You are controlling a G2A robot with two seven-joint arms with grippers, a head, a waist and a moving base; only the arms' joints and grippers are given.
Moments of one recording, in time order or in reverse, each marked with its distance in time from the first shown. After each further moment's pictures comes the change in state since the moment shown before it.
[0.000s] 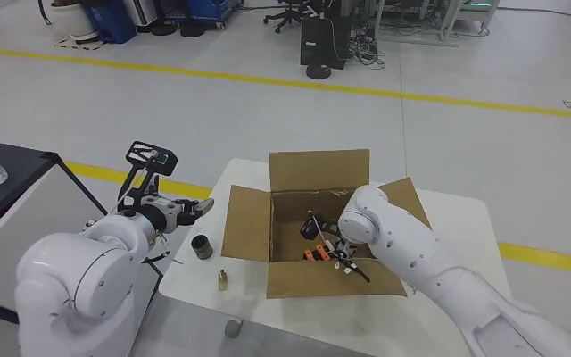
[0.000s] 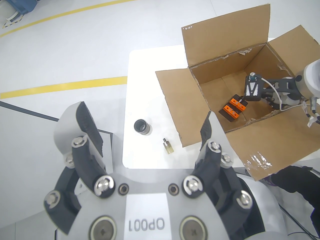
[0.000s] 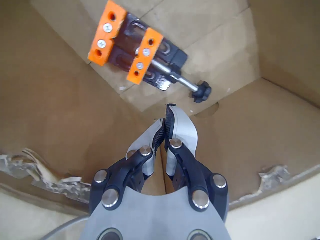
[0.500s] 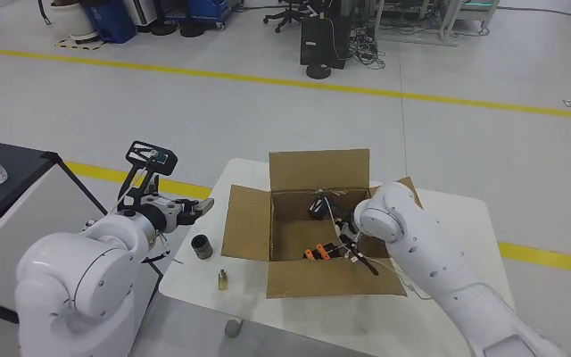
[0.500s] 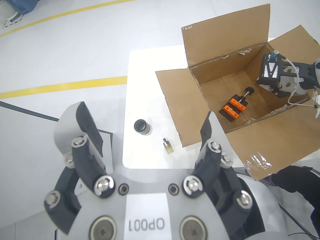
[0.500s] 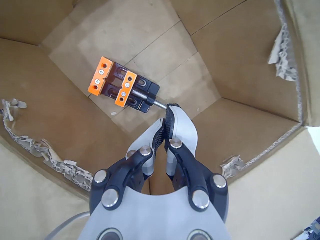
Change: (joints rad) left arm 0.000 0.000 0.000 0.000 0.000 0.000 0.000; right arm -0.159 0.029 0.322 -0.130 -0.199 -0.068 -0.146
